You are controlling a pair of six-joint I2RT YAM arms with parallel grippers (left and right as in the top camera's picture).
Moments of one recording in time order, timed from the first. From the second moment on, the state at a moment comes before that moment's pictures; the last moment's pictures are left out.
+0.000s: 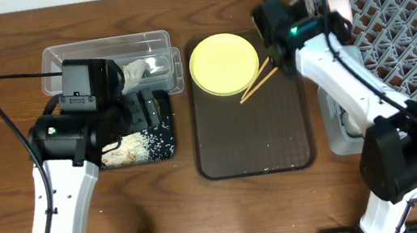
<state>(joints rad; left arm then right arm) -0.14 1.28 1.32 -1.10 0.14 -0.33 0.38 1.92 1.68 -0.96 0.85 0.01</state>
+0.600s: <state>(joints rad) -0.14 1.28 1.32 -1.10 0.14 -0.33 0.36 2.01 1.68 -0.59 -0.05 0.25</state>
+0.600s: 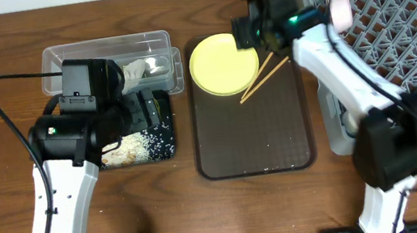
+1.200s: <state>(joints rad) -0.14 1.28 1.32 -1.10 0.14 -0.33 0.36 2.24 1.64 -0.54 0.00 0.37</state>
